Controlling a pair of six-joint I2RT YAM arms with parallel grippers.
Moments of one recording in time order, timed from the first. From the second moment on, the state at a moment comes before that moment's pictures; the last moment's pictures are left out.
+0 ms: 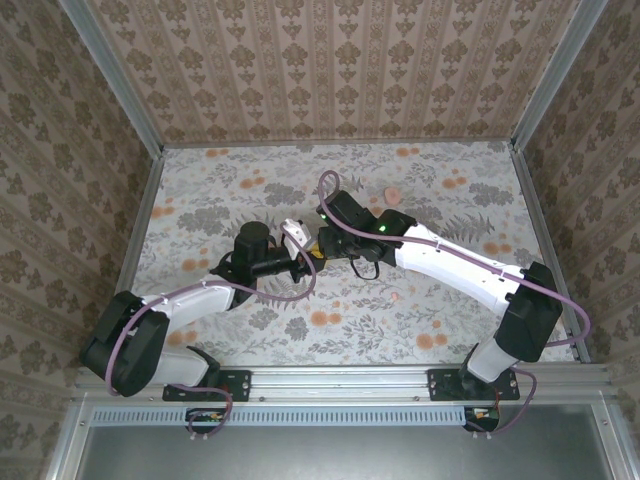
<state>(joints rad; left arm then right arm) -0.63 1.33 0.54 0.48 0.61 0.13 0.86 1.59 1.41 -0.74 0.15 0.68</state>
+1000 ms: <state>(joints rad) -0.63 1.33 0.54 0.48 0.60 0.14 0.85 1.59 1.43 -0.74 0.12 0.72</state>
